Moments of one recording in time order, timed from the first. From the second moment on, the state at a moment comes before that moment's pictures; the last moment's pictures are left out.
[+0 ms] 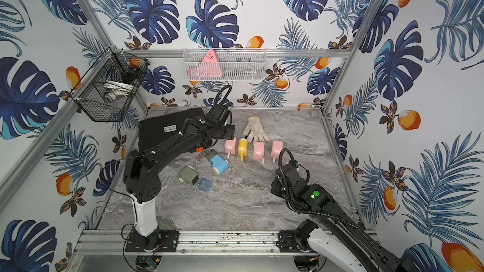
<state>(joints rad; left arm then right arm) -0.55 1.87 1.70 -0.68 -0.16 -0.41 0.65 0.76 0.69 -0.88 0.13 0.86</state>
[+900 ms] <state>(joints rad) -0.53 1.06 0.87 -0.71 -0.16 -0.61 0.91 1.35 0.93 -0.55 -0.06 0.52</state>
